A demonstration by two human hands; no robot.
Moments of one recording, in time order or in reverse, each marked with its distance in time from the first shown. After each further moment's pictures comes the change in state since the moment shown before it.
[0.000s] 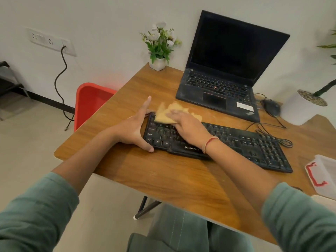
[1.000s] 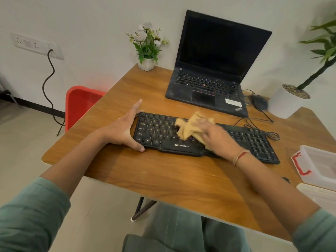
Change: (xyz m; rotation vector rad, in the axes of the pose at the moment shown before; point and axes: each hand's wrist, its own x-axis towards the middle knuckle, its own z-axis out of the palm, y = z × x) left_hand -0.001 0.003 -0.001 0.004 -0.029 -0.017; right_hand -0.081 0.057 -0.028 0.043 -0.019 0.195
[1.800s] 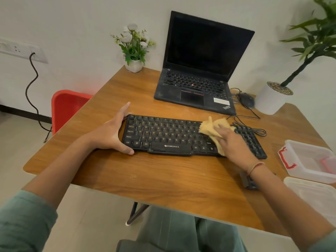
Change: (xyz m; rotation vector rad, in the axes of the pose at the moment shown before) left_hand 0.000 -0.001 0.002 0.017 0.011 0.002; right_hand -0.044 0.051 -0.006 0.045 0.141 0.340
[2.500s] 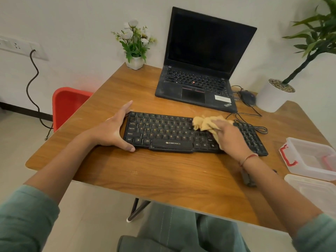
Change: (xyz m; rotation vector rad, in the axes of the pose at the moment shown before) left_hand 0.002 -0.003 -0.001 0.016 0.004 0.021; right_hand 0.016 -0.006 0.007 0.001 0.134 -0.044
